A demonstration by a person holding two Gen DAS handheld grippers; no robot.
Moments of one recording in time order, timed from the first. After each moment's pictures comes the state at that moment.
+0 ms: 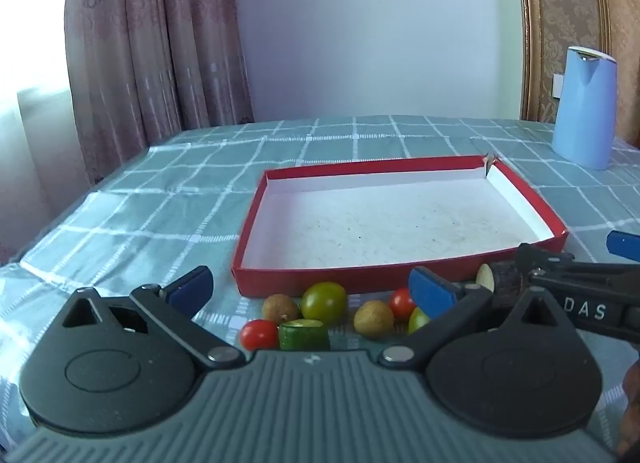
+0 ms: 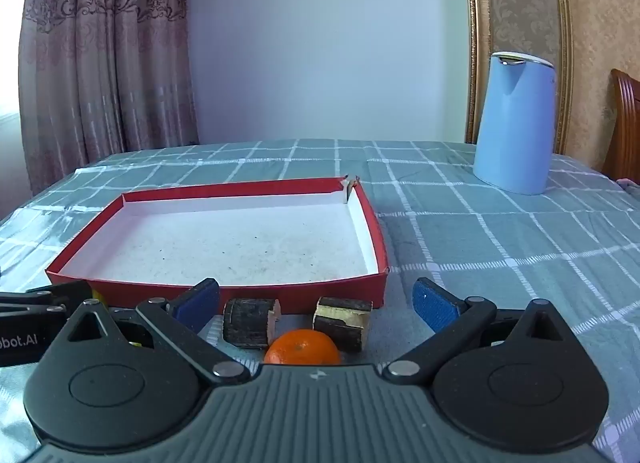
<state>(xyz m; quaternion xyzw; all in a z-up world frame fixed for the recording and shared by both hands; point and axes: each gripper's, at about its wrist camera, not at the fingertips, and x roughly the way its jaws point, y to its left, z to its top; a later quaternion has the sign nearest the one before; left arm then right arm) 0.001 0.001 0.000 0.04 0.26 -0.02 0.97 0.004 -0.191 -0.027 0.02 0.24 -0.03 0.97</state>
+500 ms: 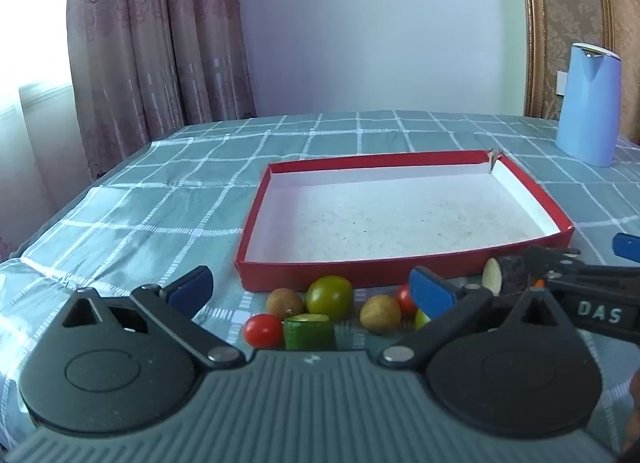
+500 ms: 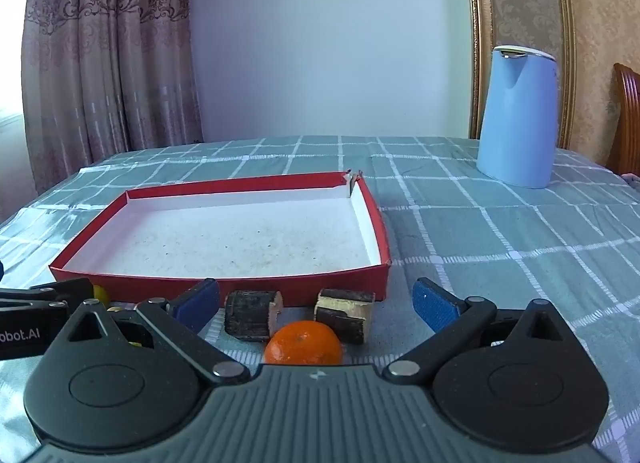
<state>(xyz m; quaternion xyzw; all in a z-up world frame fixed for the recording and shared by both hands) 0.001 0.003 -0.007 0.05 0.25 0.00 0.97 -0.001 -0.193 -0.031 0.03 0.23 -0.03 0.97</state>
